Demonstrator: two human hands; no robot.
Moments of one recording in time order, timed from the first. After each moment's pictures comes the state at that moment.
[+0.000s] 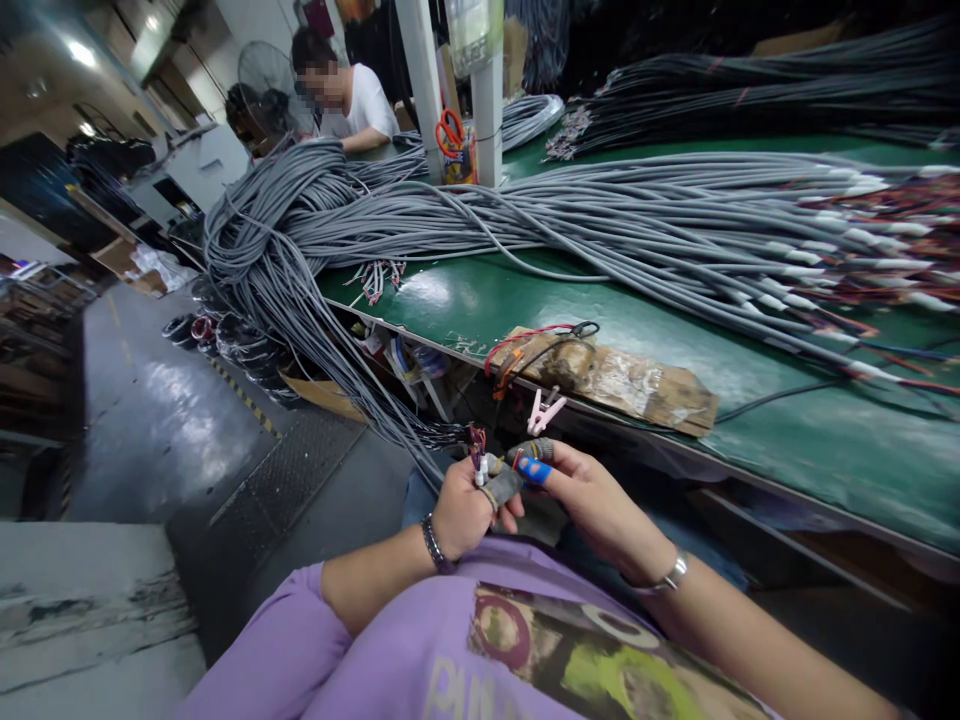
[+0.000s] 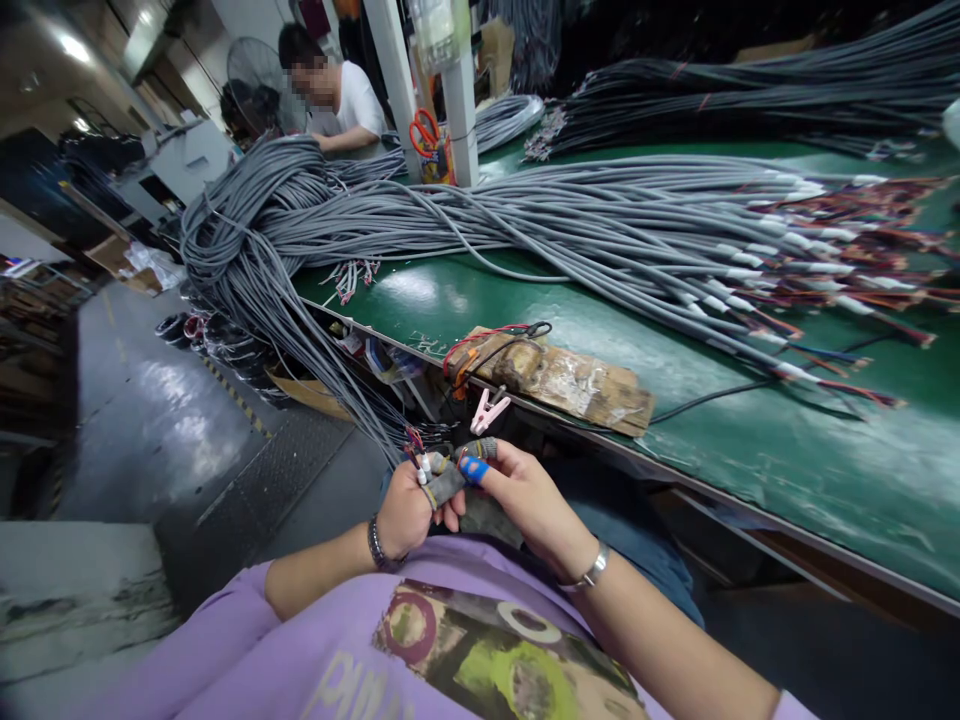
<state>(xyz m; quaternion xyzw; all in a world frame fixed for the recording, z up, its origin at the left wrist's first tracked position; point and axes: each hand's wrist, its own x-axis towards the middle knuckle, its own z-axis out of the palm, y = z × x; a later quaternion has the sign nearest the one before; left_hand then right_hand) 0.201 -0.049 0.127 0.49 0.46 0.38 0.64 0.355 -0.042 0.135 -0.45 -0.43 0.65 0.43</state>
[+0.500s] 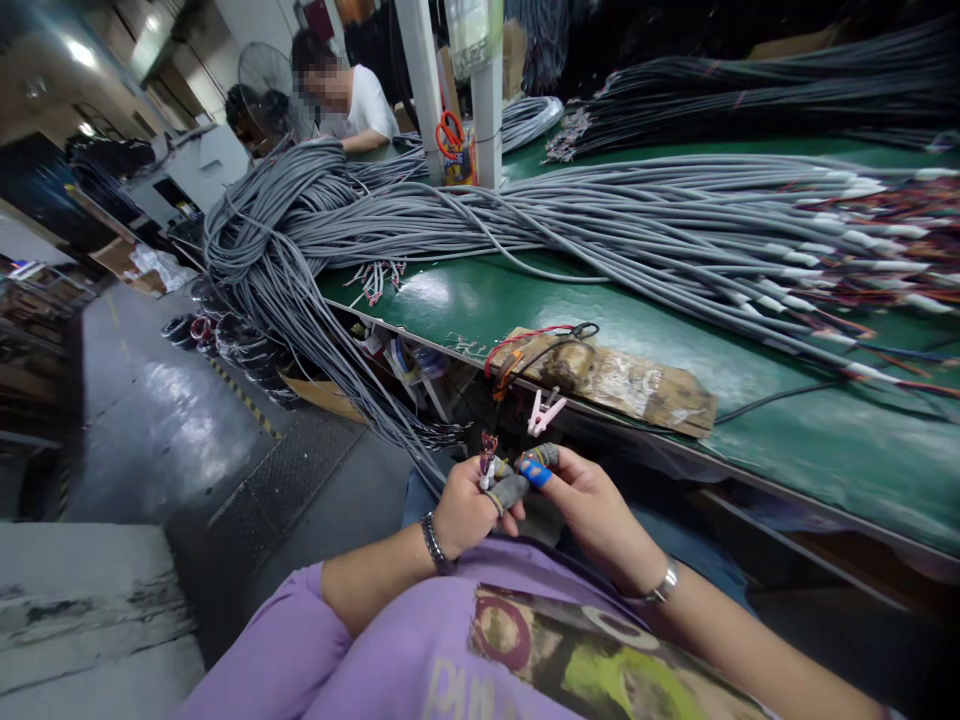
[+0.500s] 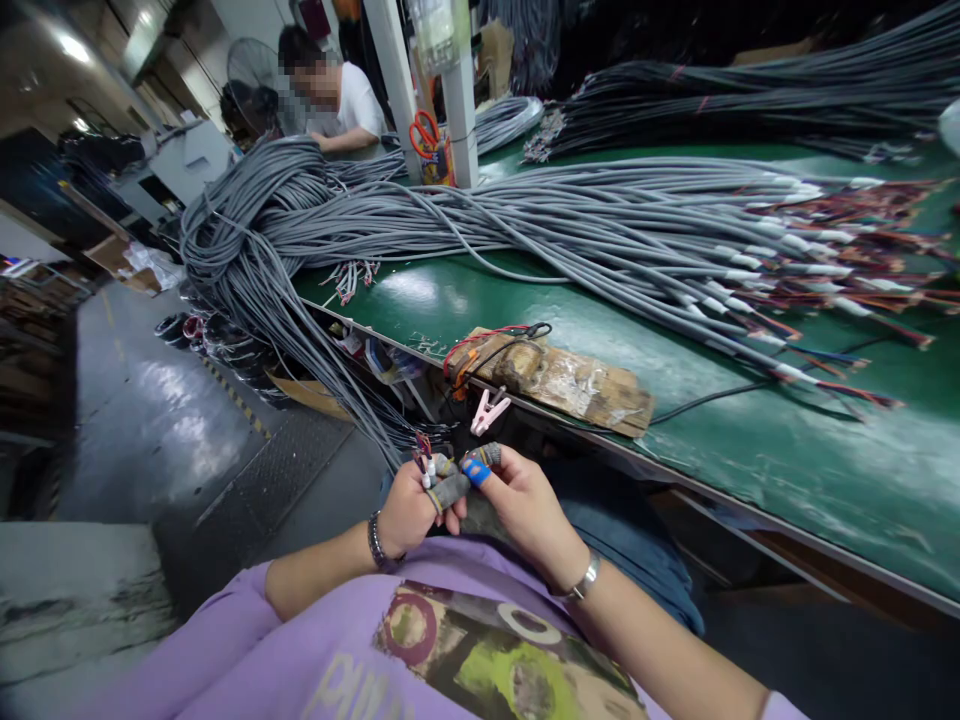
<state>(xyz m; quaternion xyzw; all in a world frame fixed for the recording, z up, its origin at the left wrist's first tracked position) 0.201 -0.048 0.135 0.51 0.47 0.35 0.64 0.347 -0.051 0.139 -0.44 -0.42 0.64 0.48</state>
